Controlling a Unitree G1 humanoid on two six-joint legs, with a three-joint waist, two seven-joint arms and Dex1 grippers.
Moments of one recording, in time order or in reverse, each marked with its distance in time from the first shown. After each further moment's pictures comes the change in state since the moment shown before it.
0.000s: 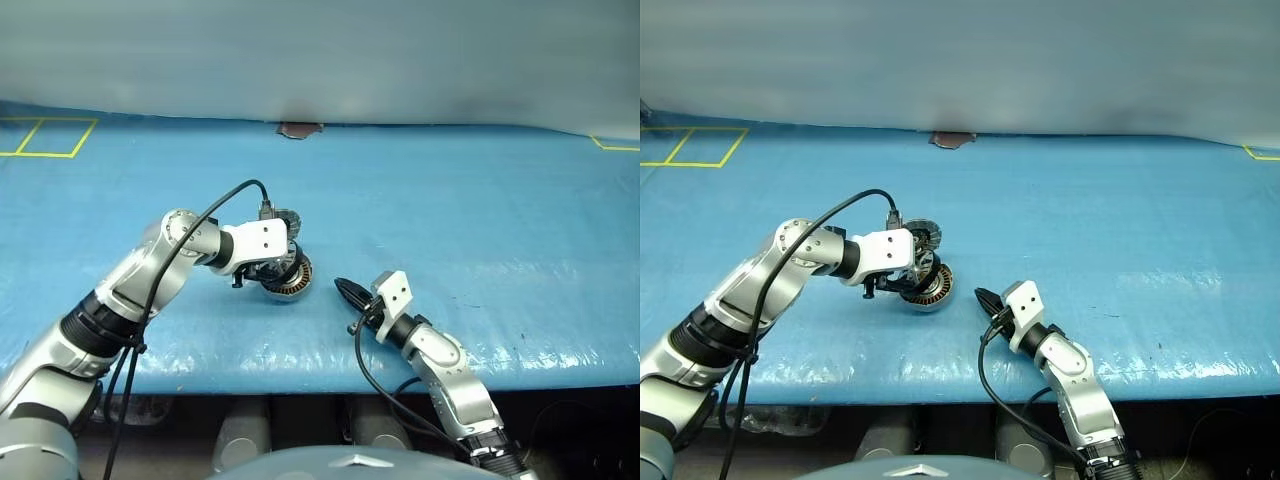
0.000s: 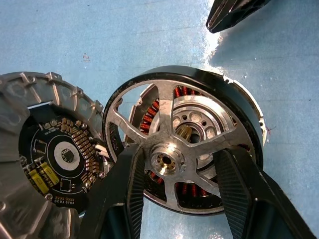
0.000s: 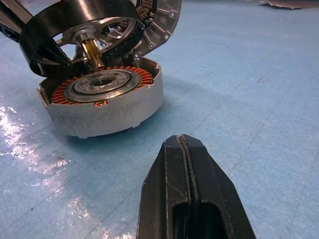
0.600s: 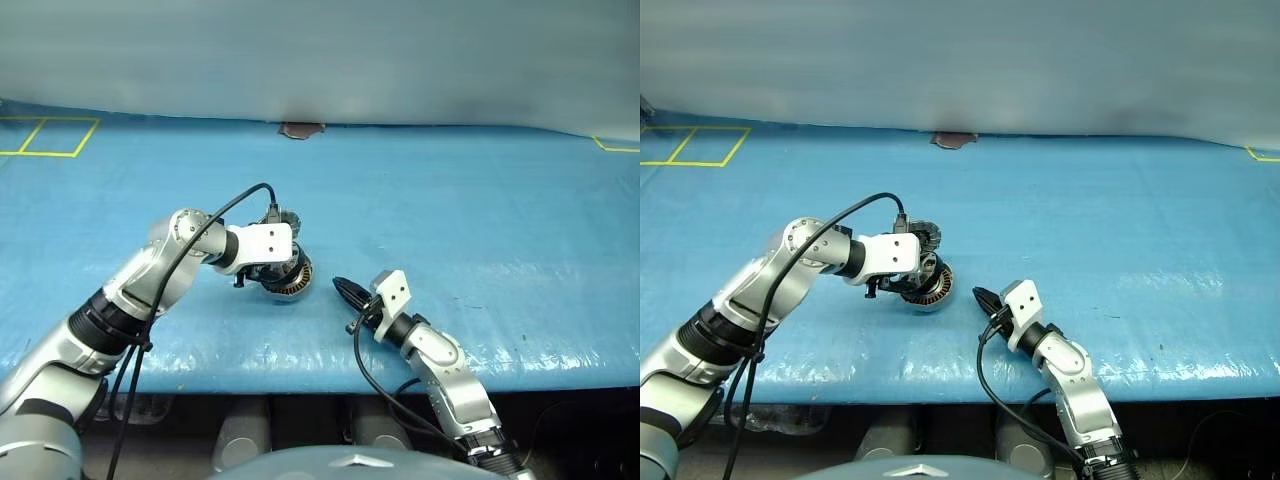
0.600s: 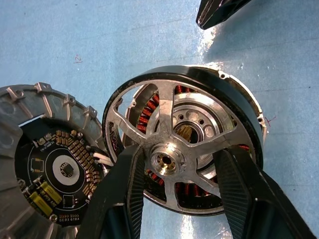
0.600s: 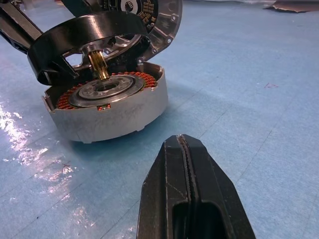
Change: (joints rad) left arm -0.011 -0.023 -0.020 0.006 0.073 -0.016 -0.038; right arm -0.006 0.010 -0.003 0.000 0.000 0.001 0.007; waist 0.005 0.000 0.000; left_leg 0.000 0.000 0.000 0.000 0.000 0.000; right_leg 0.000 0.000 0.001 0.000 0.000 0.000
